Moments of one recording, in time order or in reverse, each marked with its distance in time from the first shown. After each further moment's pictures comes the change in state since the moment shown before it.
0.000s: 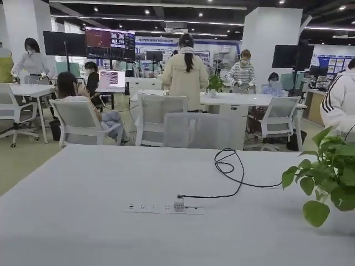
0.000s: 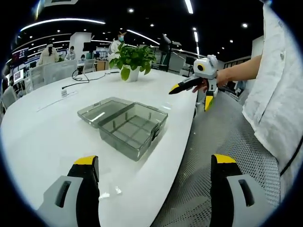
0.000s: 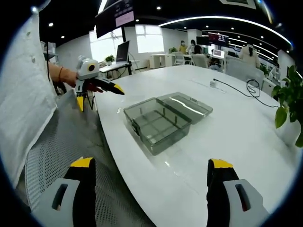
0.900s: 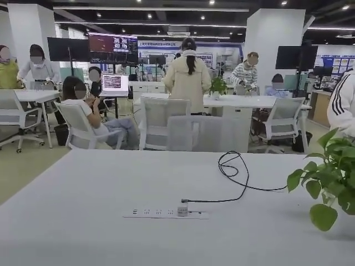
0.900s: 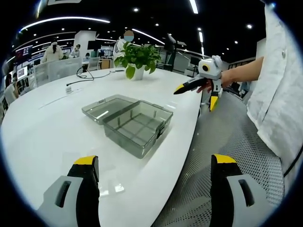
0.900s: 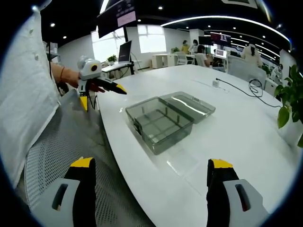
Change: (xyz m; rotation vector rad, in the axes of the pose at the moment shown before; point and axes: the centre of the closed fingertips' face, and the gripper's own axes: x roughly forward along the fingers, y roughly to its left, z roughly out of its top) left arm 0.003 -0.001 -0.004 -0.009 0.014 0.004; right arm -0.003 -0.001 -0.004 0.010 0.001 -0.006
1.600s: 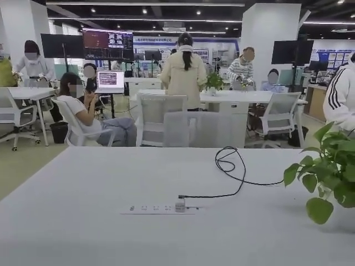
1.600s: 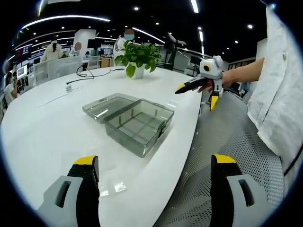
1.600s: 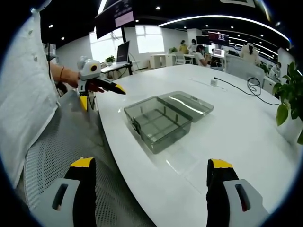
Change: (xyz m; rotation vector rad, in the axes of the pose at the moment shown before) left arm -0.001 0.006 -0.001 -0.008 0.012 -0.003; right arm 0.000 -0.002 -0.002 0.015 -0.004 -0.012
